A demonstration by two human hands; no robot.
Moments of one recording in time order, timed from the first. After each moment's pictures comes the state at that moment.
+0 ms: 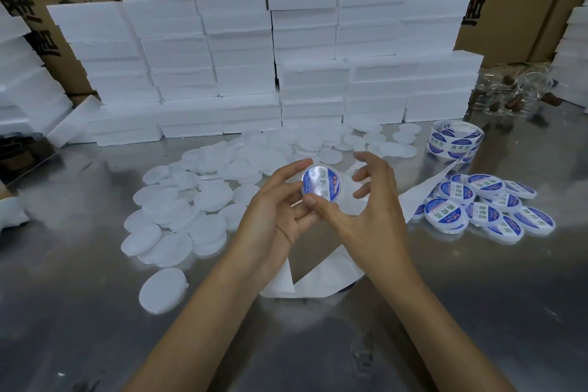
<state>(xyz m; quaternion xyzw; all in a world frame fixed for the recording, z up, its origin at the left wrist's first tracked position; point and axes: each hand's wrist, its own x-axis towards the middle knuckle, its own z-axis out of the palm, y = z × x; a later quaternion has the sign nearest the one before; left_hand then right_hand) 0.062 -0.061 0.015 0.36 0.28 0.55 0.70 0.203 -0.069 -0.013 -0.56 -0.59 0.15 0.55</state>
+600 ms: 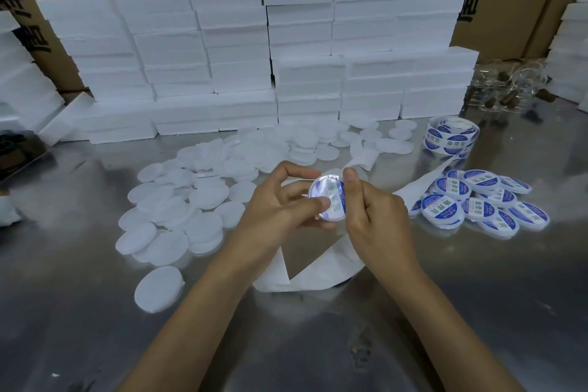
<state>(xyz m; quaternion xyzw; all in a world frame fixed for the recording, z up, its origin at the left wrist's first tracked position) 0.058 -0.062 0.011 0.56 0.34 0.48 0.58 0.213 -0.067 -0.016 -0.57 -0.62 0.11 0.52</state>
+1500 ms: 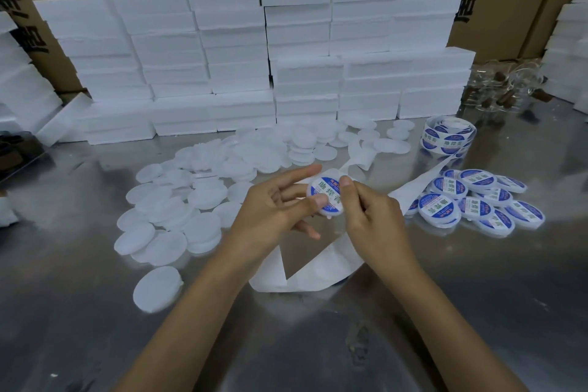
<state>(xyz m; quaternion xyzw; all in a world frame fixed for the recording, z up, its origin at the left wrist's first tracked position) 0.056 -0.060 0.010 0.58 0.38 0.48 0.54 0.215 -0.066 -0.016 -0.57 -0.63 0.16 0.50</state>
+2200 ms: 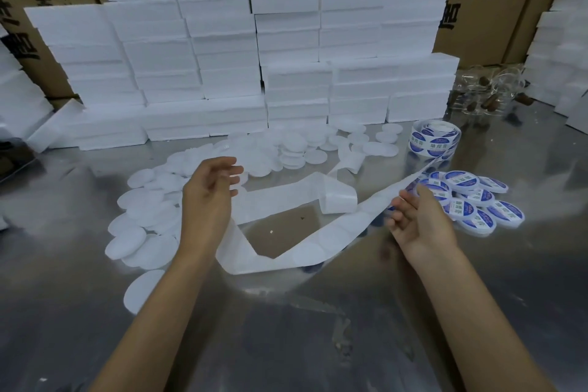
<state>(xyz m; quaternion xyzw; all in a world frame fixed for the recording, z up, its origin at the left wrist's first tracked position) 0.014 -0.026 -0.003 0.52 0.52 0.62 0.27 0.287 -0.050 -0.019 -0.50 -0.11 0.53 0.67</state>
